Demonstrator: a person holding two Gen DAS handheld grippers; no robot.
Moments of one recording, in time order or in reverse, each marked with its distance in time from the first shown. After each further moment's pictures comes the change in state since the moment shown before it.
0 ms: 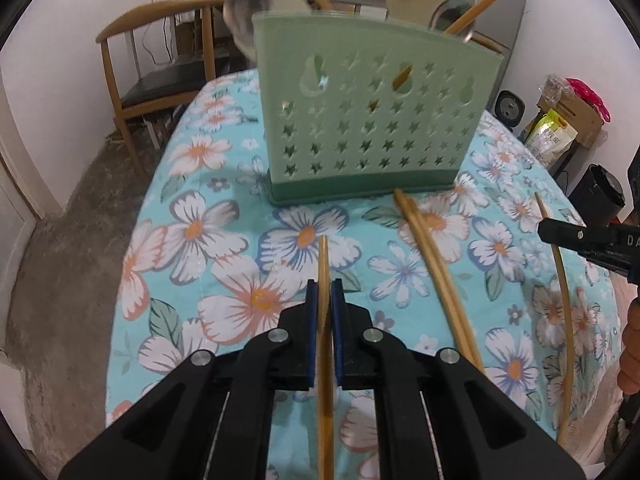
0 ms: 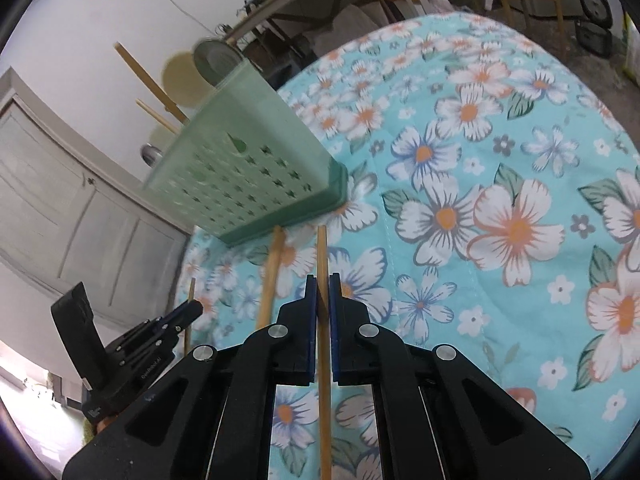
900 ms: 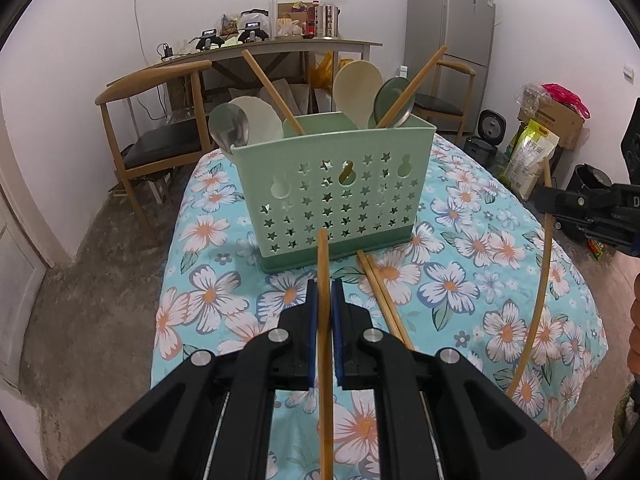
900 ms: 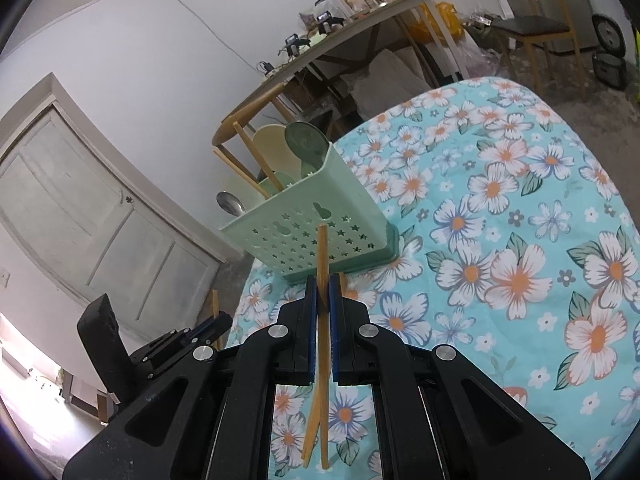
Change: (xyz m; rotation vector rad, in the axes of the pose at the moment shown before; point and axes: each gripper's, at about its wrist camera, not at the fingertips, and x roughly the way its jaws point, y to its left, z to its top) left arm -0.065 -0.025 0.019 0.085 -0.147 0.011; right arm -0.055 0.042 0.010 -0.053 -0.139 0.101
